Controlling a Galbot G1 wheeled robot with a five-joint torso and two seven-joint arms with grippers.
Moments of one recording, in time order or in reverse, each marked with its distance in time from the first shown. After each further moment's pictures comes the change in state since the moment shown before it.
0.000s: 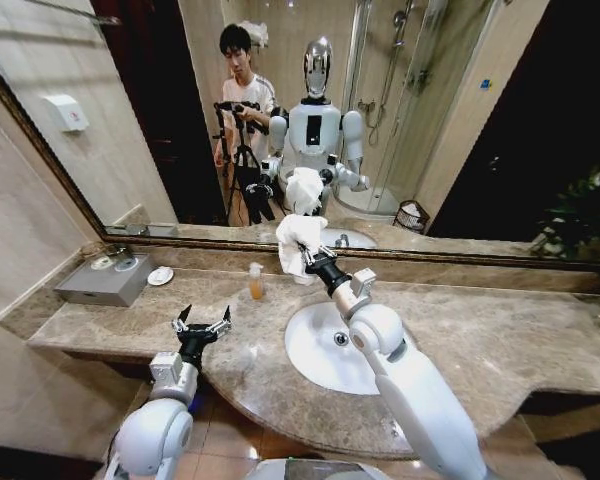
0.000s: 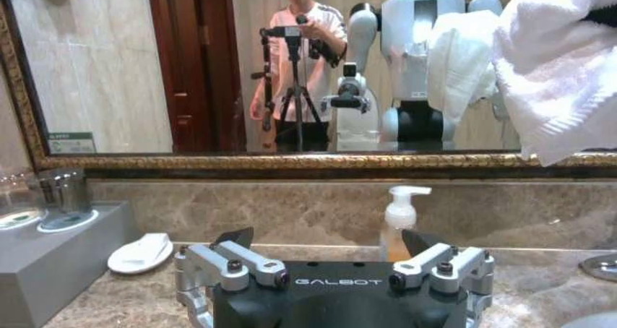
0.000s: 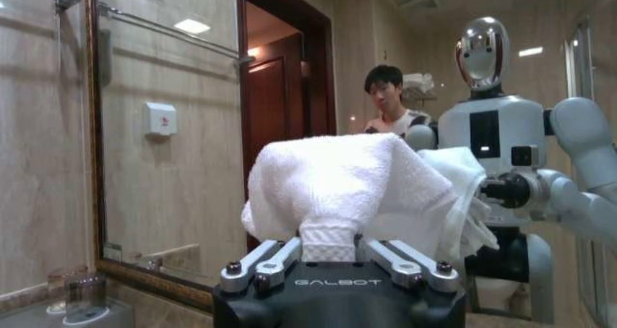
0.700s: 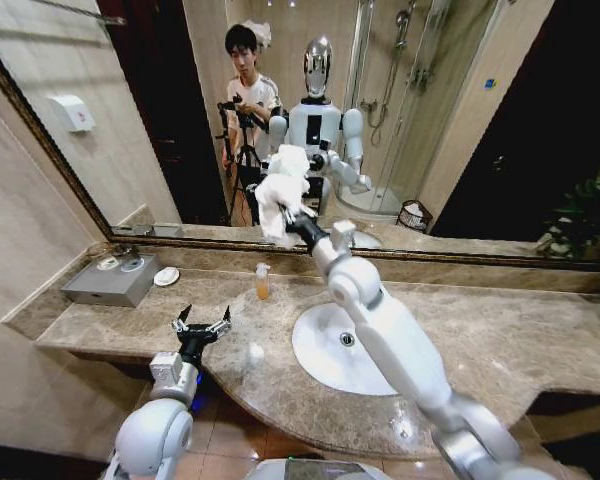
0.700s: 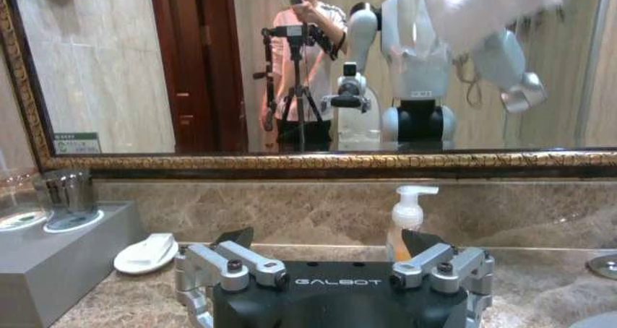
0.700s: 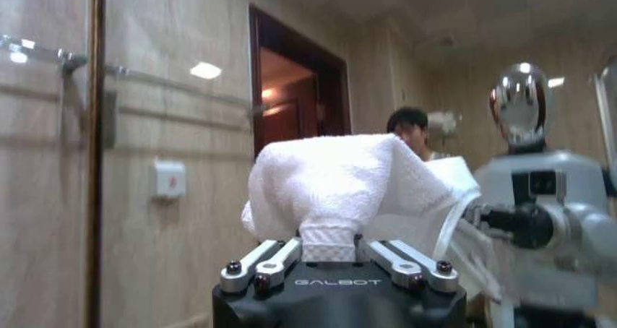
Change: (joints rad) left arm 0.000 0.000 0.000 0.000 0.000 0.000 0.000; right arm 0.465 0.106 -0.140 -0.218 0.186 -0.051 0.145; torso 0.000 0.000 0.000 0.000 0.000
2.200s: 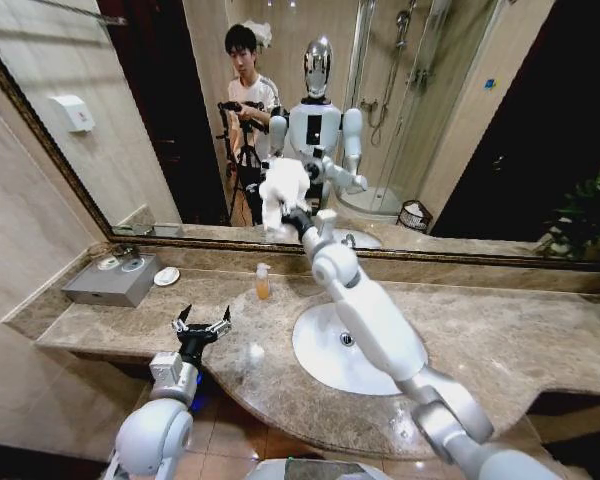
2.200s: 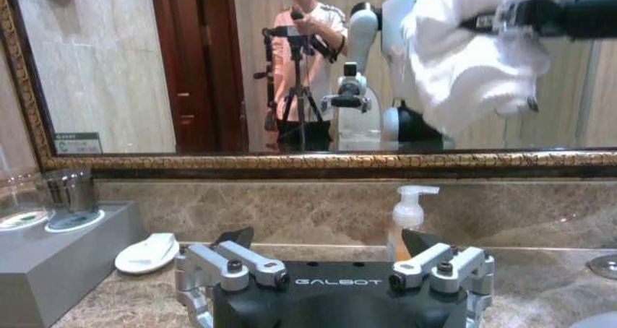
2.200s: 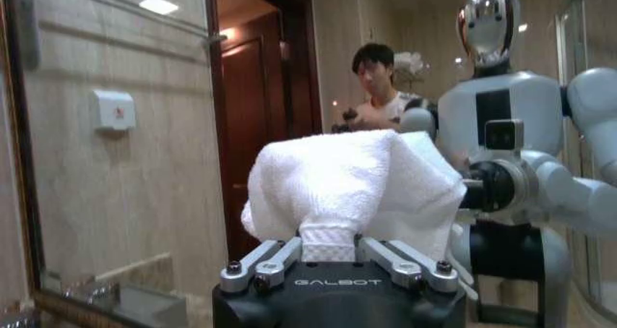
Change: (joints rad) left arm 0.000 0.000 0.000 0.000 0.000 0.000 0.000; right arm -0.076 0.047 -0.014 -0.183 -0.080 0.049 0.003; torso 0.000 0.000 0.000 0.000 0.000
